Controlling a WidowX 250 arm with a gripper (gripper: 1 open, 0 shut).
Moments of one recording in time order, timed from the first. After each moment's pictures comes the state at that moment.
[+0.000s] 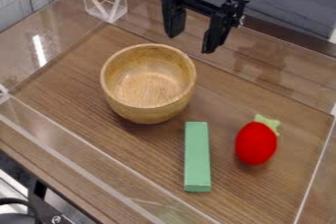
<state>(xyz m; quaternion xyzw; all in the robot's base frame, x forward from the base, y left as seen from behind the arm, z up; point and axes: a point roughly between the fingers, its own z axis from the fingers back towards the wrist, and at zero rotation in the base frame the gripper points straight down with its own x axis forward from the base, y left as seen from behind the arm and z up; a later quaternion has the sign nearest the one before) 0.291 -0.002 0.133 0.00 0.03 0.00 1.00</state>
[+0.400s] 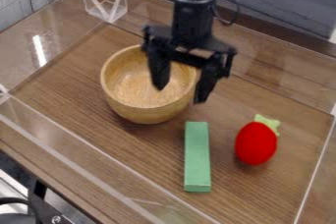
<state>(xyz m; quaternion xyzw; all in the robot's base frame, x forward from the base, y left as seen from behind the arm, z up) 0.242 -0.021 0.096 -0.02 0.06 0.08 0.99</state>
